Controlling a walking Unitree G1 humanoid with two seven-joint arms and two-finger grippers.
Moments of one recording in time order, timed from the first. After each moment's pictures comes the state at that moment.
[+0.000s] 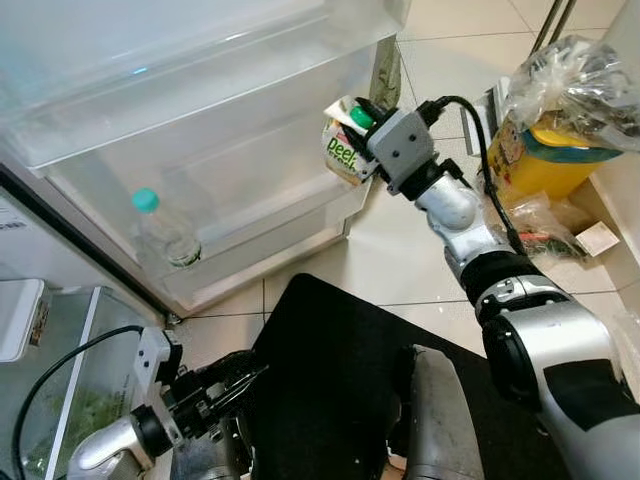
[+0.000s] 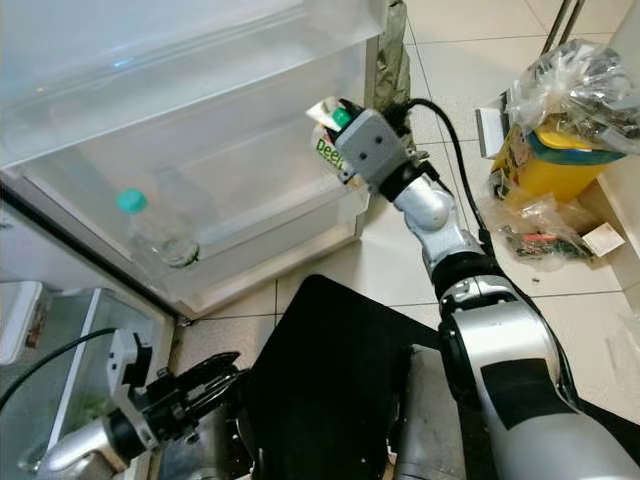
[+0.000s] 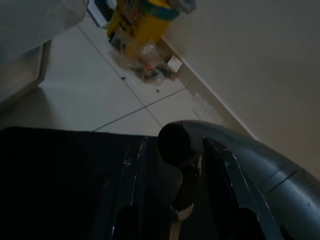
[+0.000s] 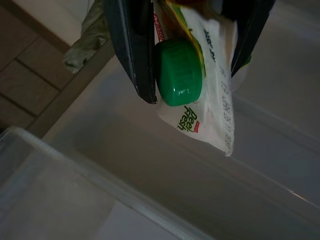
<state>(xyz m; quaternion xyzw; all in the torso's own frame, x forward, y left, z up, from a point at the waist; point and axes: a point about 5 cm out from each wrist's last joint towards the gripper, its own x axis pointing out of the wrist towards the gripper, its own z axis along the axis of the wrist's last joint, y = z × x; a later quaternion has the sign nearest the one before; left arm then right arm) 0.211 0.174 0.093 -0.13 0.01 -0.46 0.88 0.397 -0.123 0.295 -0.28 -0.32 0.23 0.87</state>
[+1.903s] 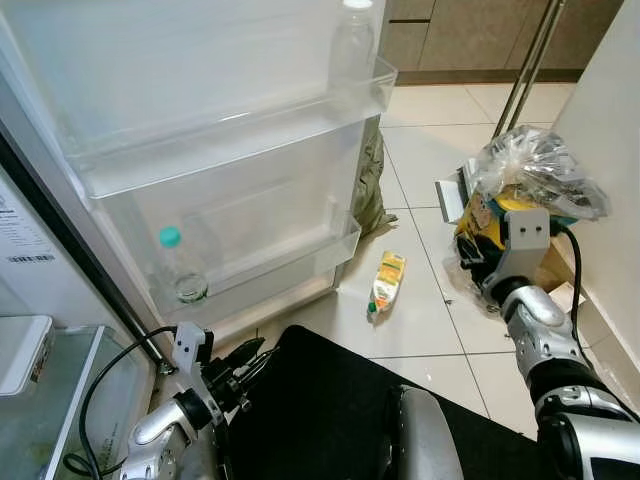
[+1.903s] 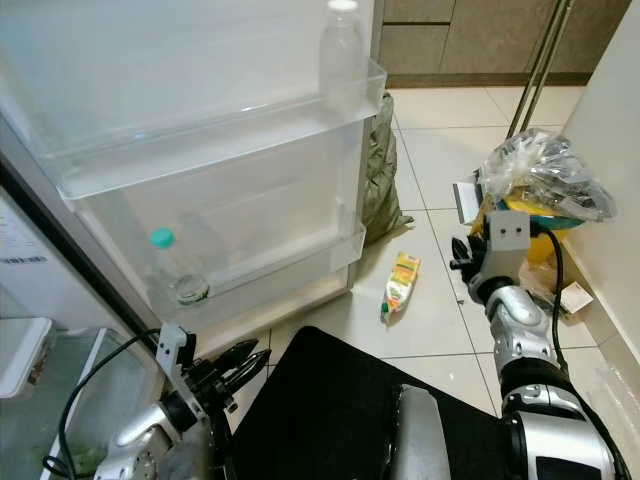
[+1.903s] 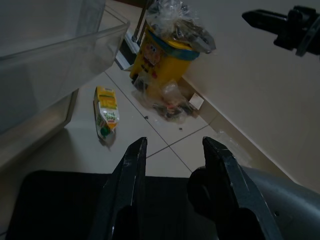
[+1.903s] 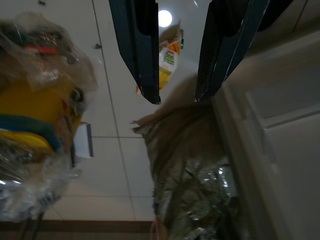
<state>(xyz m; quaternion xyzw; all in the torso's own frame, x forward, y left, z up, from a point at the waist) 0.260 0.160 0.040 -0.16 0.02 -0.39 0.91 0.359 -0.267 0.139 0.00 0.00 0.01 1.00</state>
